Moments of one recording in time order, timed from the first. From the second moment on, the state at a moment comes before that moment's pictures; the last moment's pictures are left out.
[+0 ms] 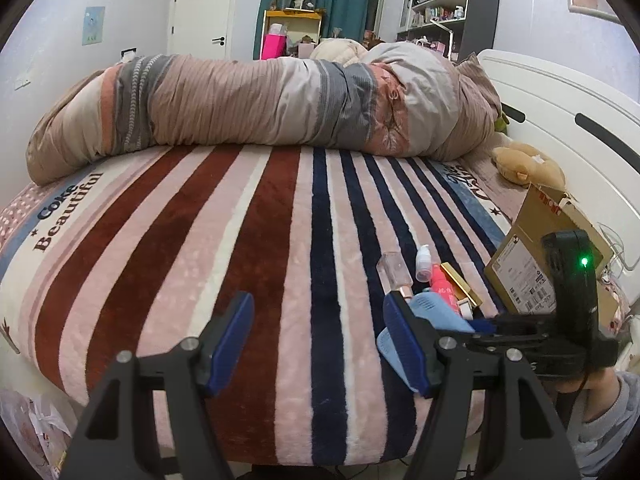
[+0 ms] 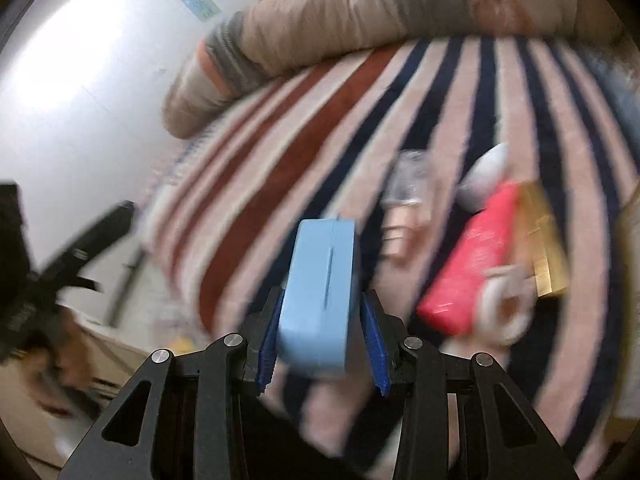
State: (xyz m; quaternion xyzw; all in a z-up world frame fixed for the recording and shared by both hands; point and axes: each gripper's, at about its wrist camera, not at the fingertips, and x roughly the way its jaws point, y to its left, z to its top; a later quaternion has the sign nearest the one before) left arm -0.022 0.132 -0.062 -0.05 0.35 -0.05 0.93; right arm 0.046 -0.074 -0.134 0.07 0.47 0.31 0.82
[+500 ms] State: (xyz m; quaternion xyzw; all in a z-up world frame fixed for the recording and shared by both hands) left arm -0.061 0.153 -0.060 -0.07 0.35 0.01 0.93; right arm 0.021 -0.028 -0.140 -0.16 0.40 0.26 0.86
